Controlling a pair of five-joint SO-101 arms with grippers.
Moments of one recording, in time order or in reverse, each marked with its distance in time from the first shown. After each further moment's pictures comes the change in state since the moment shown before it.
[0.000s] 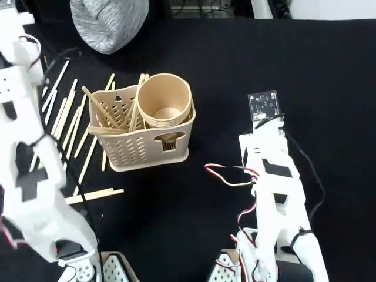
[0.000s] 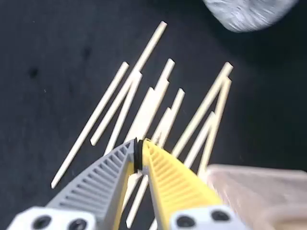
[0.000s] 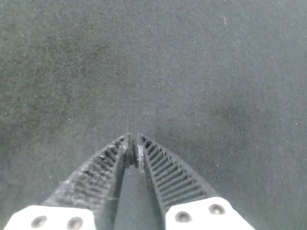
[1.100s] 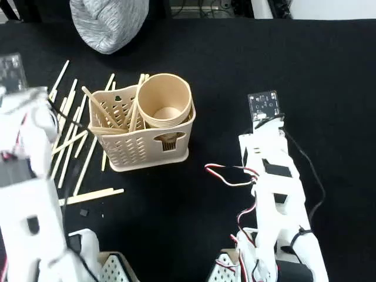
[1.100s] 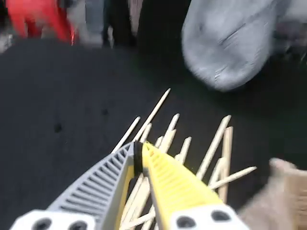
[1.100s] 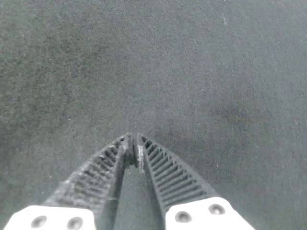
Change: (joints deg) left arm -1.9 -59.8 84.6 -53.0 -2.5; right arm 0.0 0.0 0.0 0.0 0.0
